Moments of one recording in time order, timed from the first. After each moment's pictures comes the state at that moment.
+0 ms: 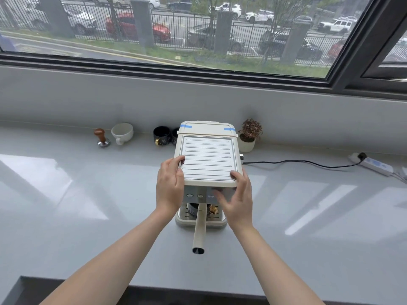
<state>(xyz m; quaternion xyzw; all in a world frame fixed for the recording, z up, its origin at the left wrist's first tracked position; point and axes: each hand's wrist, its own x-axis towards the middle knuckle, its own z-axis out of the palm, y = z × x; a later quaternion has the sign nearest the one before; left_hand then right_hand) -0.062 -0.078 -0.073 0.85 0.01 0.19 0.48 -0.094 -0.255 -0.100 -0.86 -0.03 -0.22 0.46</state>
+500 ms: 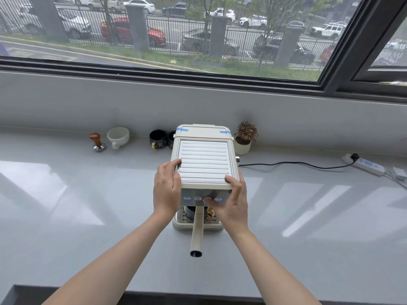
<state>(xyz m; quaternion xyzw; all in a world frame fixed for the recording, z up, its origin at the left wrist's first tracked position) -0.064 -0.079 -0.074 0.85 0.02 0.19 0.49 -0.093 -0.252 -0.108 -0.87 -0.04 -0.25 0.43</state>
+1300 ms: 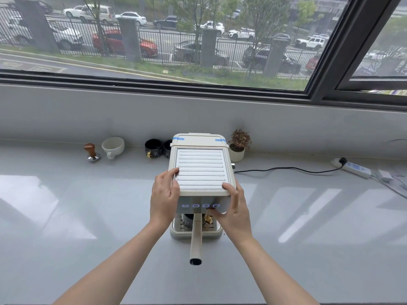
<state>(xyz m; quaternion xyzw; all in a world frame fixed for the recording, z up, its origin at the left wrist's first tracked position) -0.066 -0.071 -0.073 0.85 -0.01 0.16 0.51 -0.101 -0.263 -0.104 -0.89 -0.05 -0.24 0.39</state>
